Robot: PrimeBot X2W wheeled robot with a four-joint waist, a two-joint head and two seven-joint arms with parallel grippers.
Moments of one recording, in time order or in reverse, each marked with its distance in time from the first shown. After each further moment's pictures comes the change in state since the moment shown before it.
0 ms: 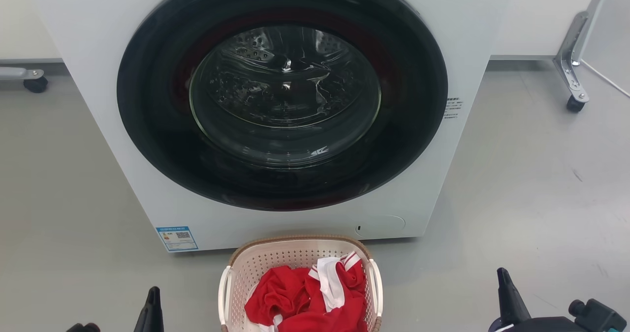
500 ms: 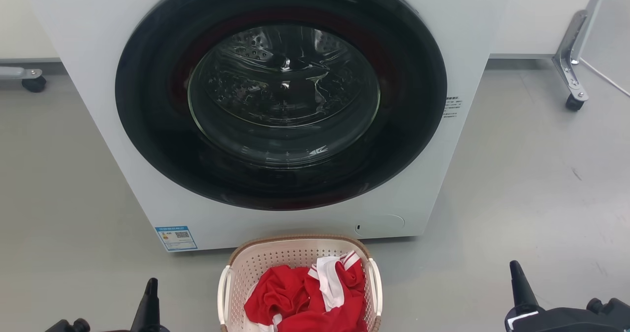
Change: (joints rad) left arm -0.045 -0.008 0.036 0.027 -0.216 -0.036 0.056; right arm -0.036 0.003 -0.071 0.028 0.207 0.039 0.056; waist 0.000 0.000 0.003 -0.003
